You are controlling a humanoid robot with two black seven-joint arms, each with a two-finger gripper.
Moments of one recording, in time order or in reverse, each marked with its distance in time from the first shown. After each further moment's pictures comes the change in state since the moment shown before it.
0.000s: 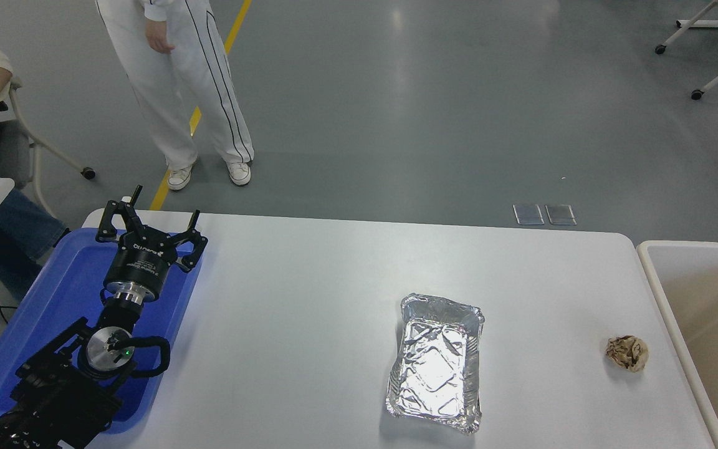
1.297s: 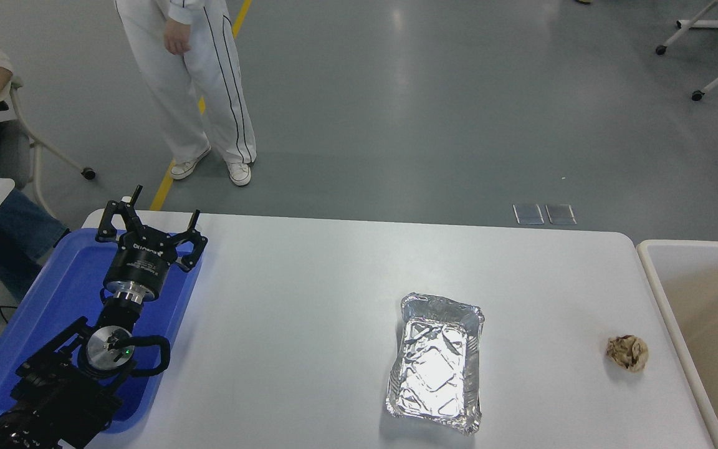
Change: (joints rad) left arm -0.001 0.000 0.000 0.000 0.000 0.000 0.001; right arm 0.612 -0.274 -0.512 0.786 -0.005 0.134 -0.001
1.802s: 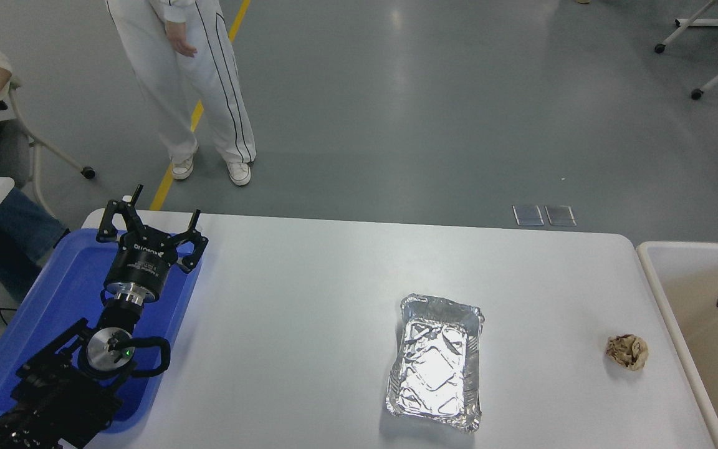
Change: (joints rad) left arm 0.000 0.000 0.000 0.000 0.000 0.000 0.000; right arm 0.510 0.123 -0.344 0.128 0.006 0.581 0.004
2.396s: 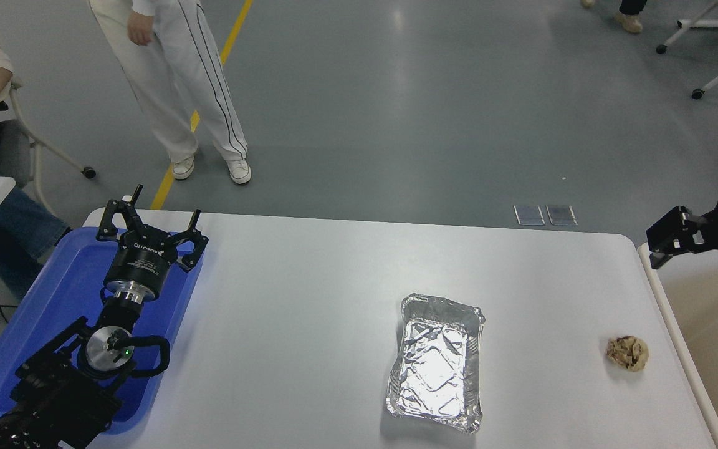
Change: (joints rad) left arm 0.001 0.000 0.000 0.000 0.000 0.000 -0.001; right arm 0.455 0.223 0.028 0.236 0.004 0.129 0.005
